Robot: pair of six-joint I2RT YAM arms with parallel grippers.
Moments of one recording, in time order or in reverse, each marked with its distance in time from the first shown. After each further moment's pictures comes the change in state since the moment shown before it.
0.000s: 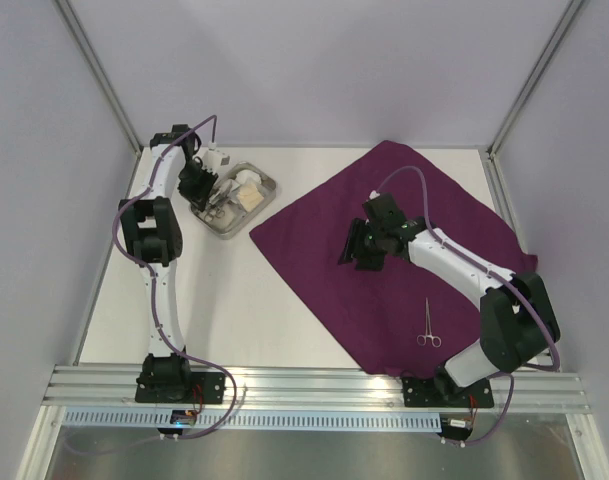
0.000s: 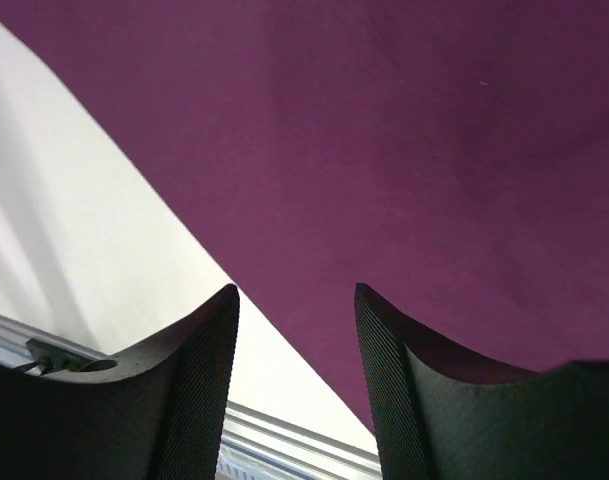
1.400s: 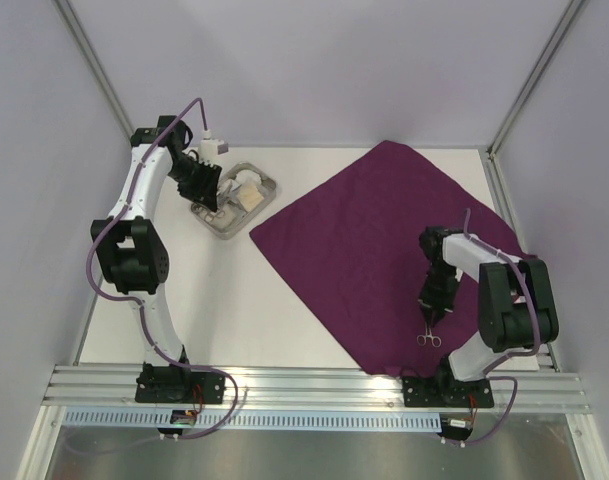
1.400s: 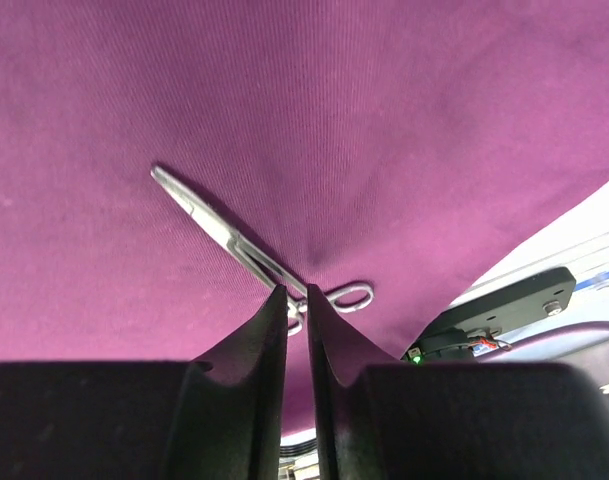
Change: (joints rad) left arm -0.034 -0.408 -0.290 -0.047 0.232 -0.132; right arm -0.423 0.072 -0.208 -0.515 0.293 -0.150
